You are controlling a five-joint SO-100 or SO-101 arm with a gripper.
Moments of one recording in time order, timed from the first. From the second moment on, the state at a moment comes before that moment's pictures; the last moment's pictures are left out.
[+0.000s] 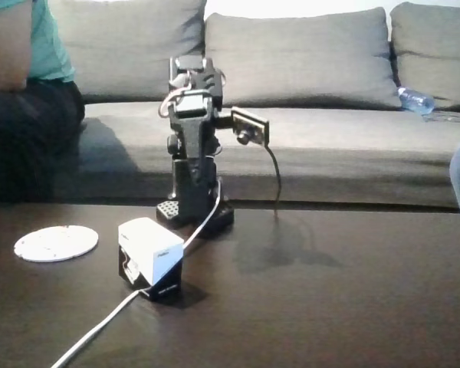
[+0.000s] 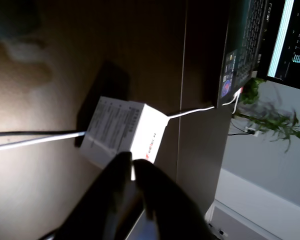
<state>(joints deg) -7.1 186.2 147.6 78.8 6.2</state>
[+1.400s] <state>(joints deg) 14.5 124.4 101.2 93.3 23.8</state>
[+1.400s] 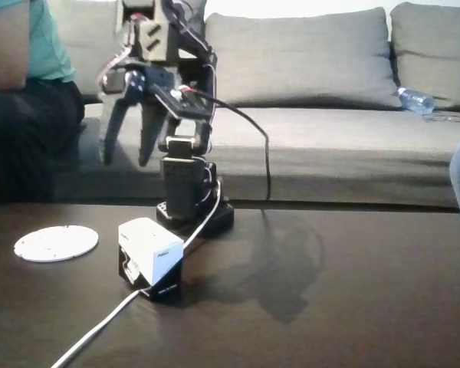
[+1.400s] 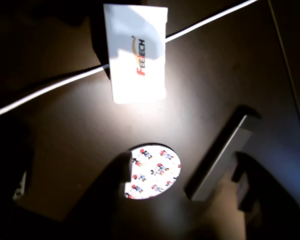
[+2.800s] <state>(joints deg) 6.5 115.3 112.6 83.1 31.7</state>
